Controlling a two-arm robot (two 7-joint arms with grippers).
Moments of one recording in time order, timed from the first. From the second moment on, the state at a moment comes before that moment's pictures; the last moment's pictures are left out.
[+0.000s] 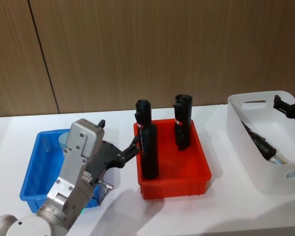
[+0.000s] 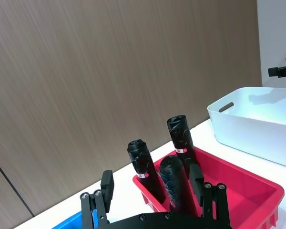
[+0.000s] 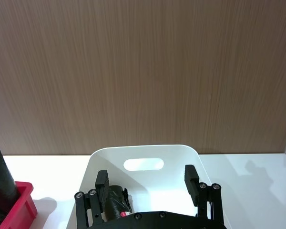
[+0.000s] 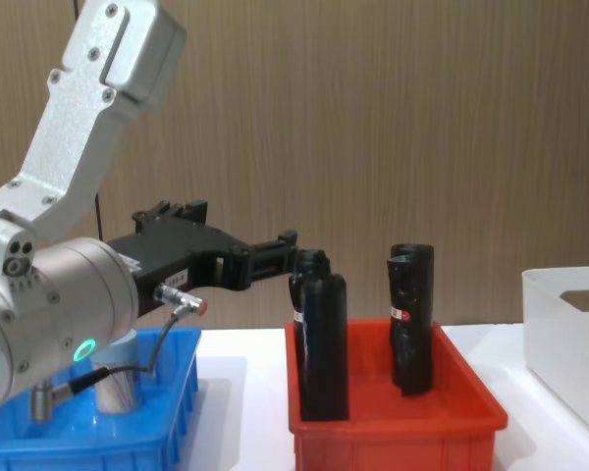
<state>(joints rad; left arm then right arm) -0.24 0.38 0.45 -1.63 -0.20 0.01 -0.01 0.49 0.34 -0.06 -1.14 0.31 0.12 0.16</state>
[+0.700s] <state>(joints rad) -0.24 0.38 0.45 -1.63 -0.20 0.01 -0.01 0.49 0.34 -0.06 -1.14 0.31 0.12 0.16</state>
